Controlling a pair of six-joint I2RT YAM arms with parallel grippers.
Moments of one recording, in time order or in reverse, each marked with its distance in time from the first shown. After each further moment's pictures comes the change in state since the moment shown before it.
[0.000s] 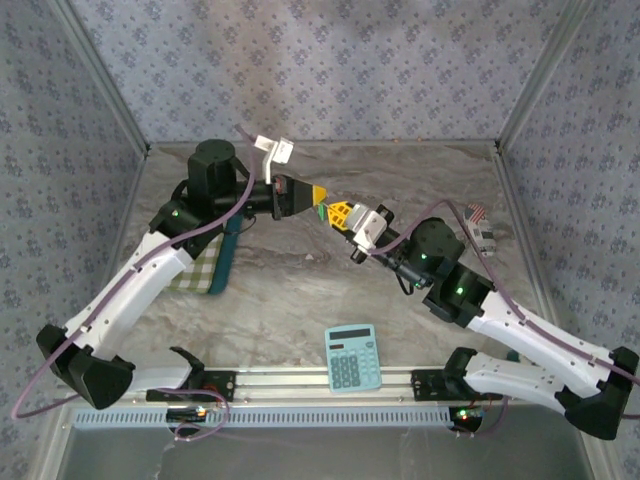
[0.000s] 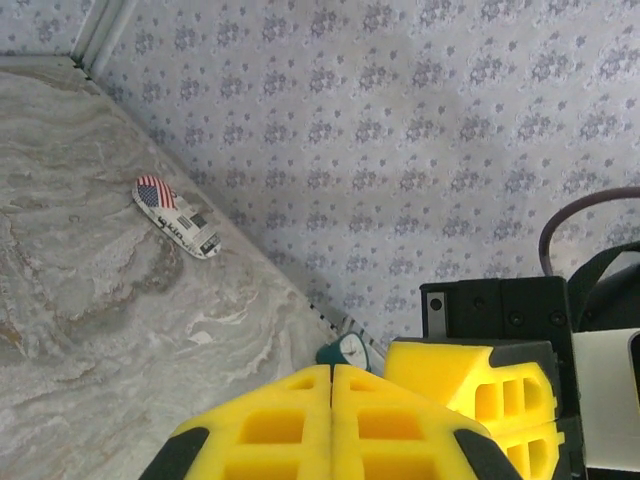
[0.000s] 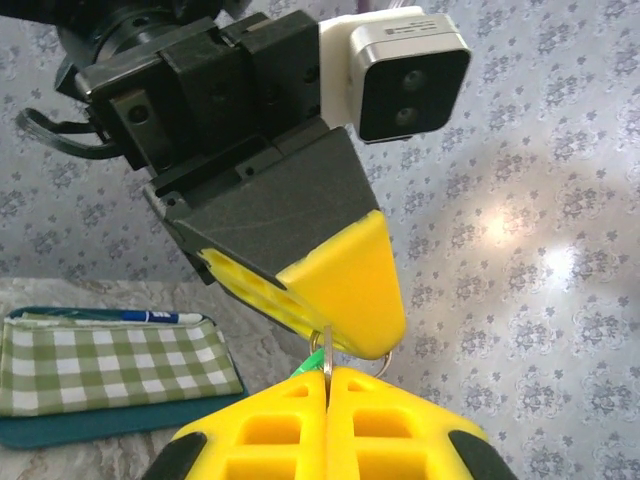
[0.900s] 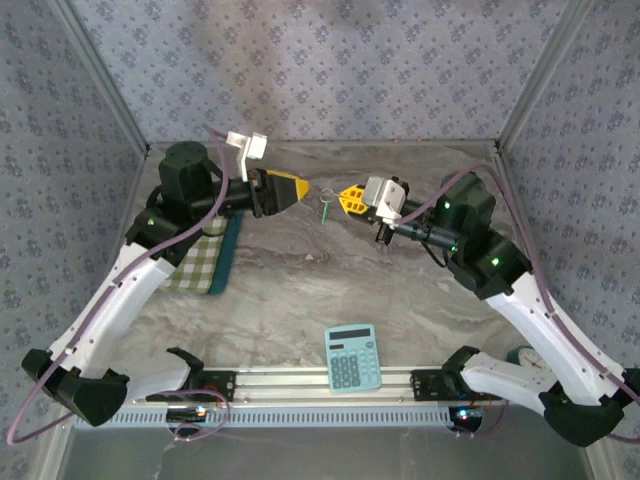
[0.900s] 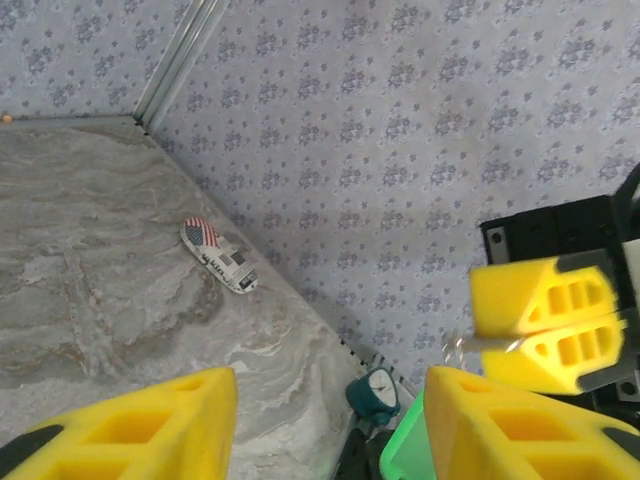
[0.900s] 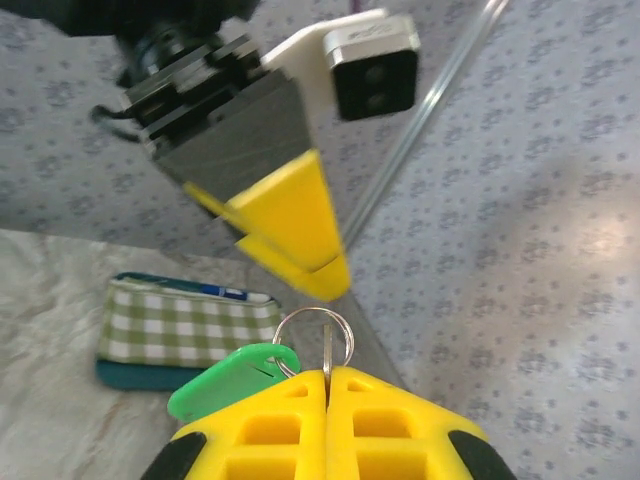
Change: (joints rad) left arm 0.081 -0.076 0.026 -0.063 -0.021 0.041; right arm -0.256 0.079 0.373 -0.486 -0.486 -0.043
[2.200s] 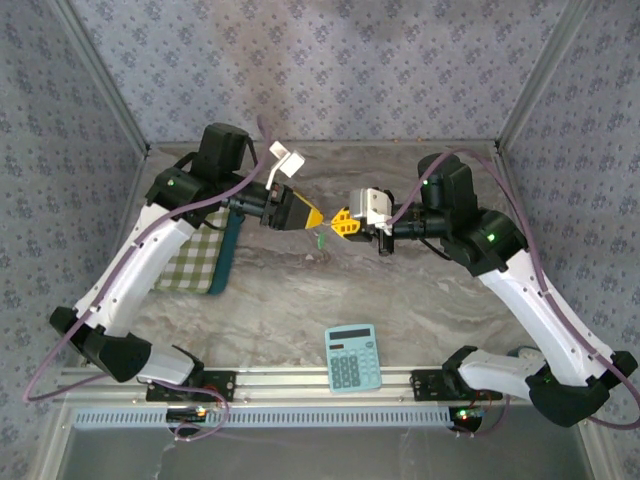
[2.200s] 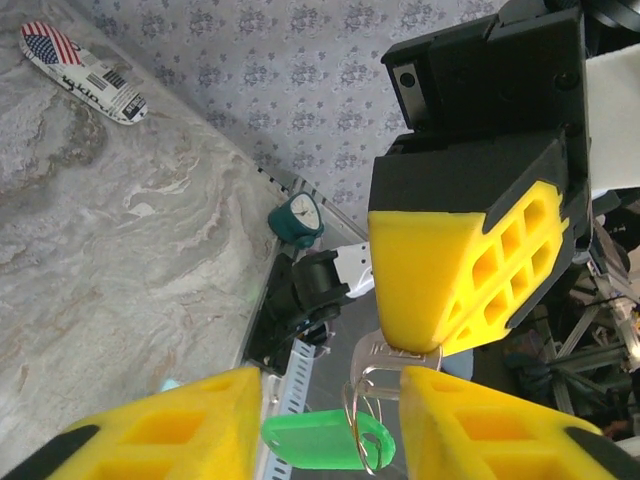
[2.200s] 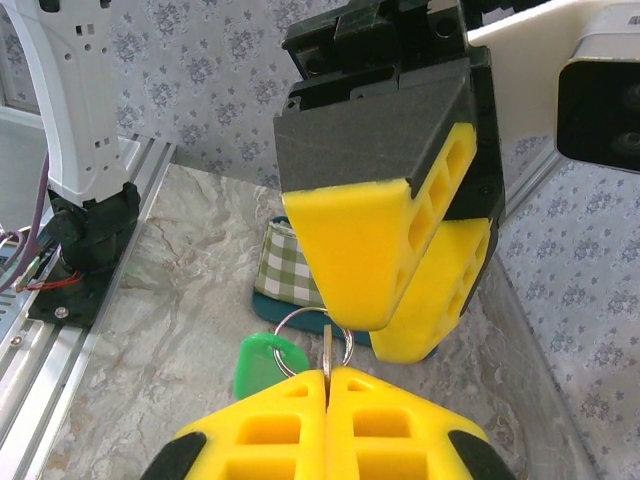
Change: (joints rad) left arm -0.043 0.242 0.305 -0.582 0.320 0.372; right arm -0.026 0.126 0.175 -0.370 -0.248 -0.152
